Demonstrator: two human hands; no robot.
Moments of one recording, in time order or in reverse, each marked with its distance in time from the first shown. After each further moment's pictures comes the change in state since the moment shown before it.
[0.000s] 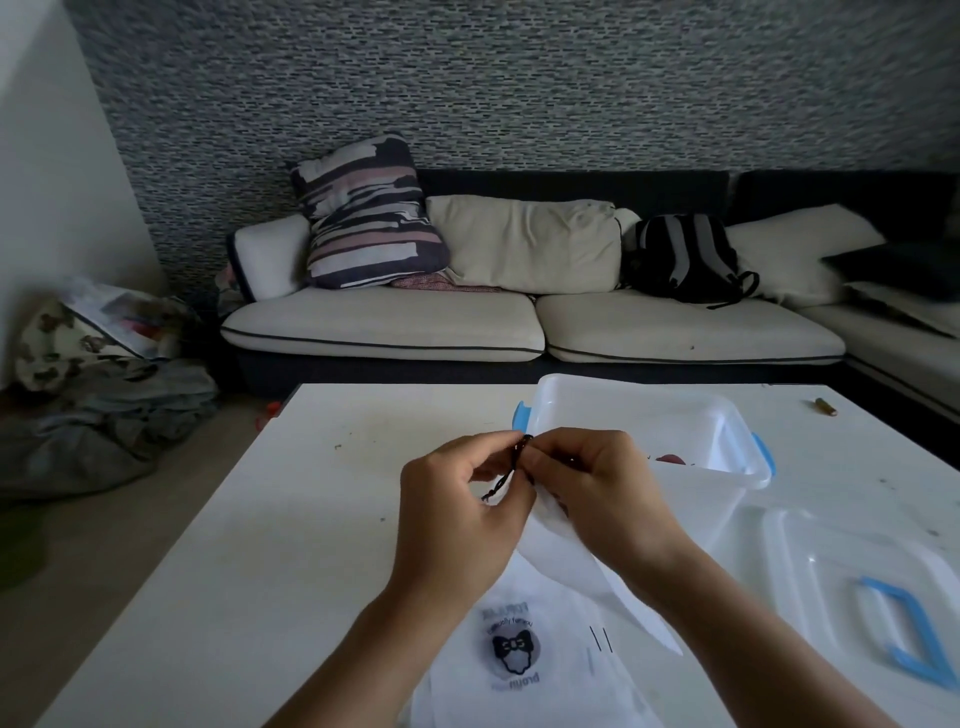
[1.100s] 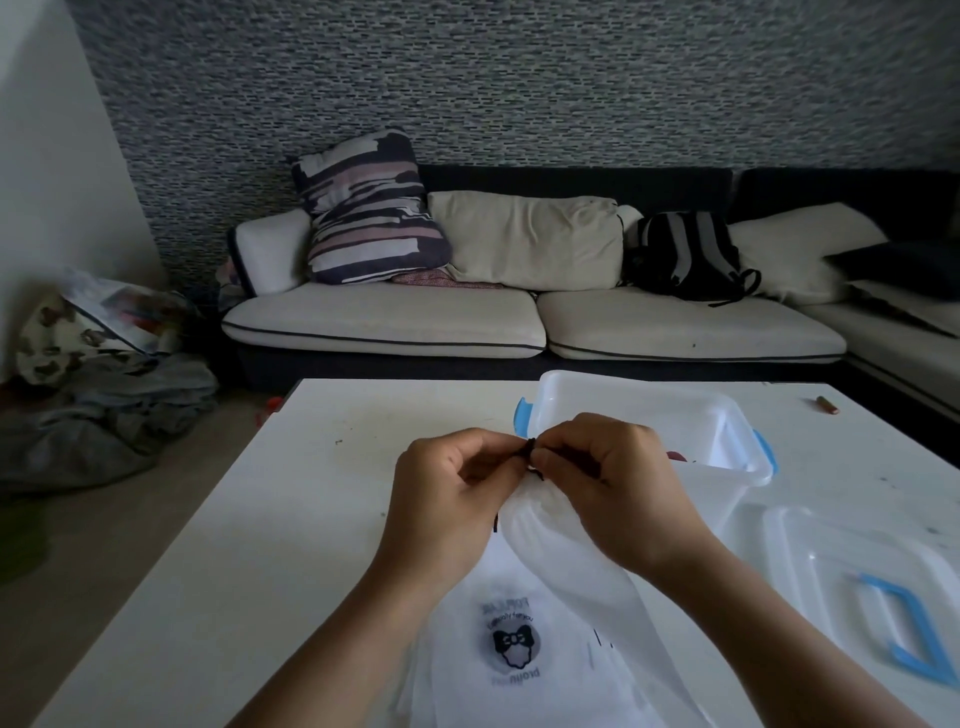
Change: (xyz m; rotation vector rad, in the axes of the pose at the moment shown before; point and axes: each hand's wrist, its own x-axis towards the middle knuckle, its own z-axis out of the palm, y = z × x) left_hand 0.007 -0.004 -0.008 -0.248 -0.170 -0.269; right_hand 0.000 -0.001 -0.013 -0.421 0.026 -0.345
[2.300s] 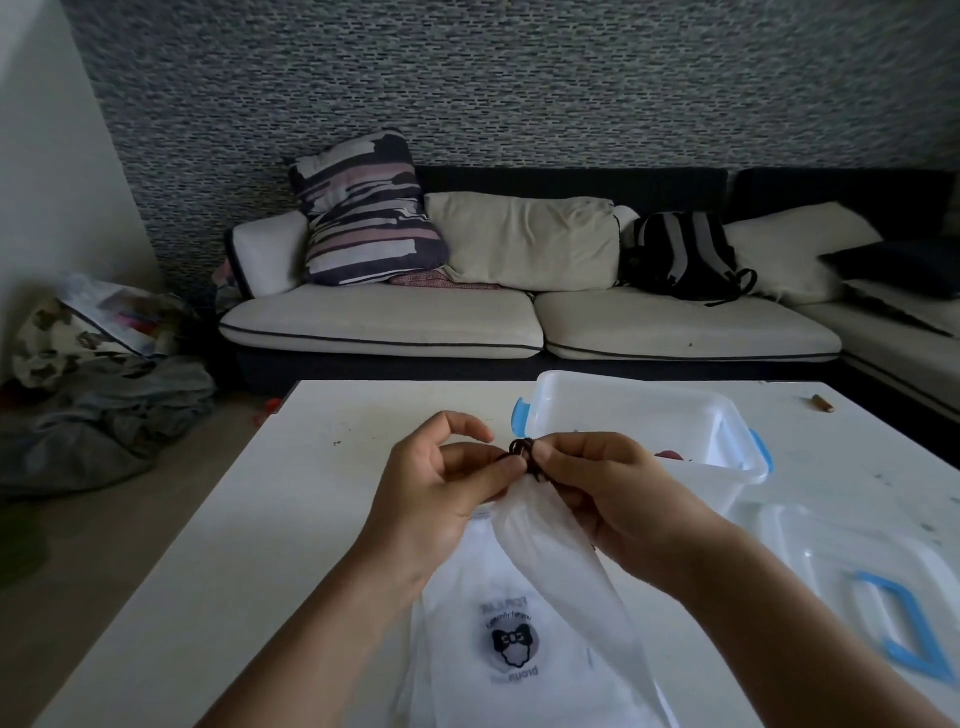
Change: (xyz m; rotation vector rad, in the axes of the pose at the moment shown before) left_hand 0.002 0.006 -0.009 -0.378 -0.025 -0.218; right_hand 0.000 -0.002 0.001 0.885 -0.235 0.611
